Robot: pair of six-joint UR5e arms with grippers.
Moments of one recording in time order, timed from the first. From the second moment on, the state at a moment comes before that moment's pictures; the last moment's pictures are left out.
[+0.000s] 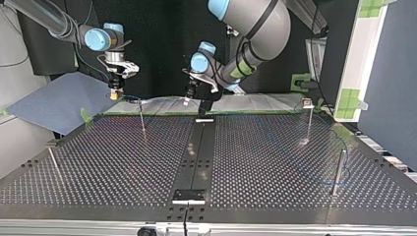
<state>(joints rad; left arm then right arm) -0.62 -2.68 -1.40 -2.30 -1.76 -1.69 1.73 -0.80 1.92 -1.10 1.45 1.74</state>
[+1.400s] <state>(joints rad) -0.62 -2.68 -1.39 -2.31 -1.74 -1.67 1.73 -0.80 1.92 -1.10 1.45 1.74</state>
